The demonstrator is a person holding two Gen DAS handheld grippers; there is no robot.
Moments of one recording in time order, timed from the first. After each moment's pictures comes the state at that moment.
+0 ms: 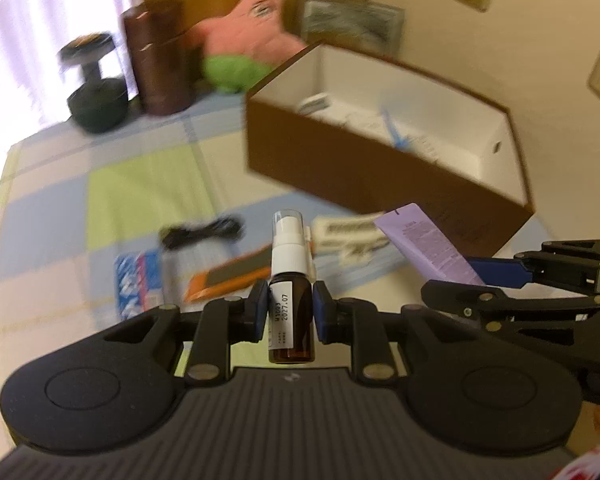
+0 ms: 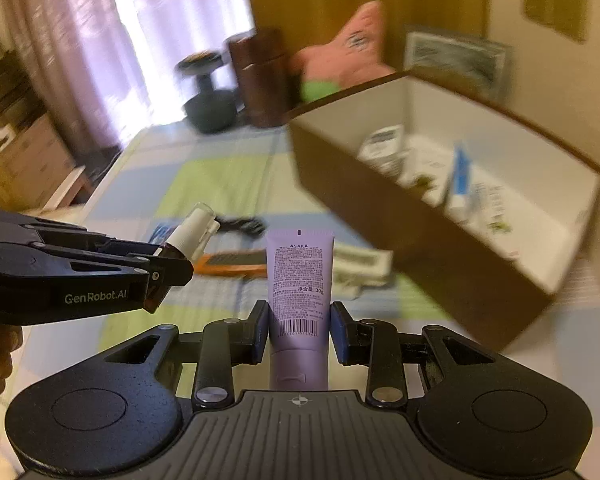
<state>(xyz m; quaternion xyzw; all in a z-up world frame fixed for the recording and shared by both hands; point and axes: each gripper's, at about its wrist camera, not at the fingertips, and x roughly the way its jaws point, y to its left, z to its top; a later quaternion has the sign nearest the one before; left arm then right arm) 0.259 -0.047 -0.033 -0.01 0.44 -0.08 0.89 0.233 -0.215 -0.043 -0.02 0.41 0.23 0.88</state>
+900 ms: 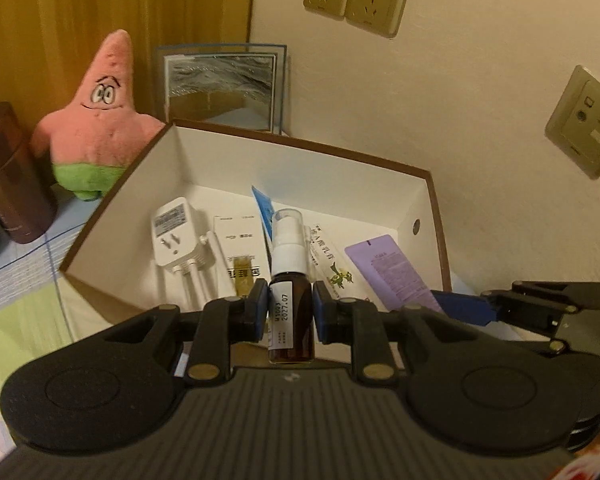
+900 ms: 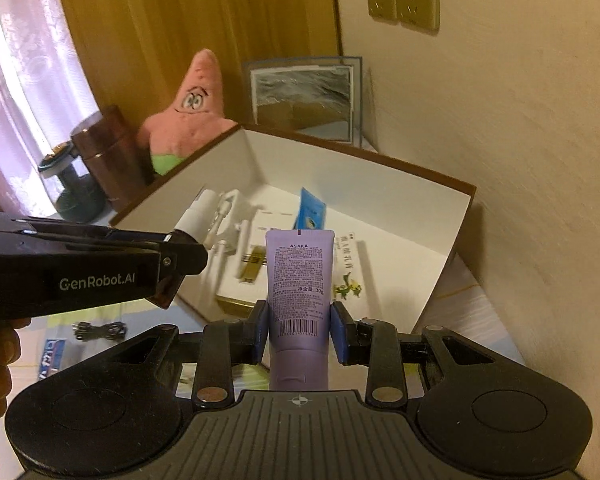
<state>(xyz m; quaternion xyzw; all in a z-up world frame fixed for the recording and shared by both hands) 0.400 -0.167 -0.002 0.01 0.42 -0.19 0.89 0.335 -0.318 -0.014 0.05 0.40 0.10 0.91</state>
